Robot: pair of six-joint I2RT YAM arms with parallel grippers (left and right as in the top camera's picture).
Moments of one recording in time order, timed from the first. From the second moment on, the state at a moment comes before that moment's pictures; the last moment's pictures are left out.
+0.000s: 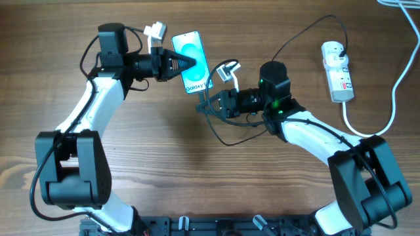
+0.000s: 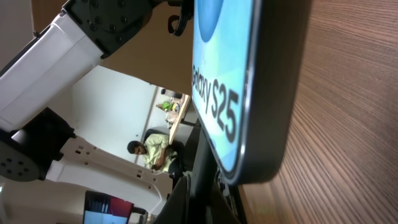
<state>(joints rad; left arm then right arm) -0.03 1.80 1.19 -0.07 1.45 -0.60 0.44 1.71 0.84 0.64 -1.22 0.98</state>
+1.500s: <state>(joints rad) -0.31 1.96 1.14 -0.38 0.81 -0.26 0.08 1.09 0.92 -0.86 -0.38 0.30</state>
